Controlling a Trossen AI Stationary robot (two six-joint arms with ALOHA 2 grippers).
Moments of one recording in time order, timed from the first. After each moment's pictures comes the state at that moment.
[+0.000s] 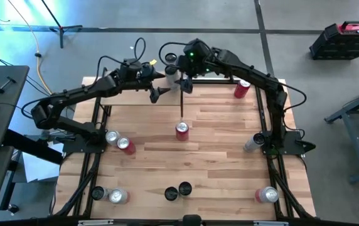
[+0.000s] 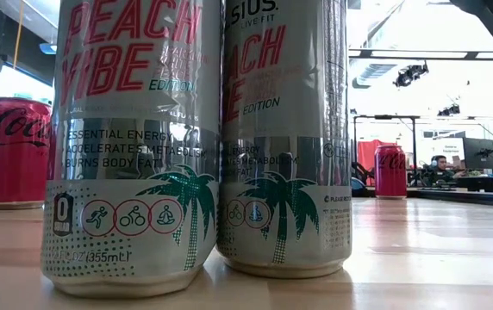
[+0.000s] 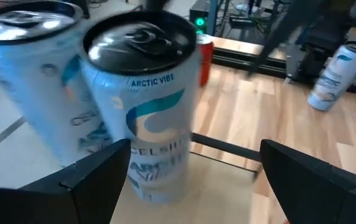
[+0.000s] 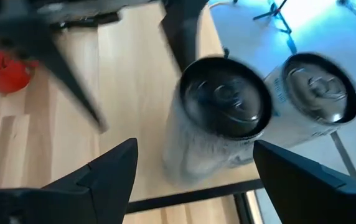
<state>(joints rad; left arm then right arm) 0.58 1.31 1.02 -0.12 0.22 0.11 -0.43 1.97 2.16 -0.91 -0.08 -0.32</state>
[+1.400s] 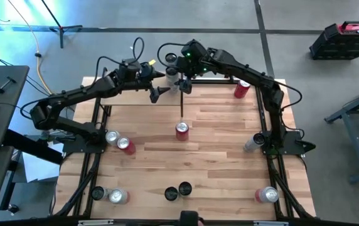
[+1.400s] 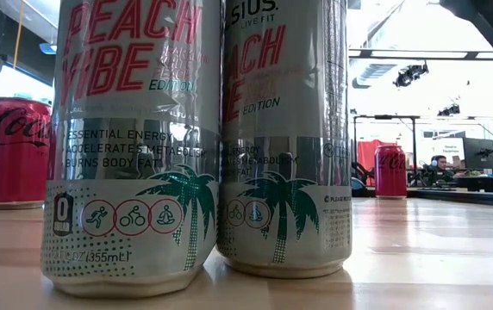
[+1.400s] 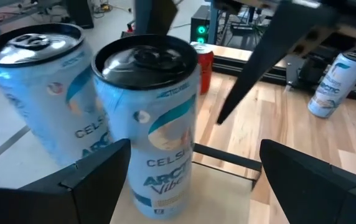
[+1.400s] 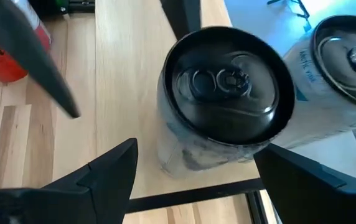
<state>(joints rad) 0.57 1.30 1.02 -0.10 0.20 0.11 -0.46 2.02 2.16 -0.93 -0.13 -0.32</state>
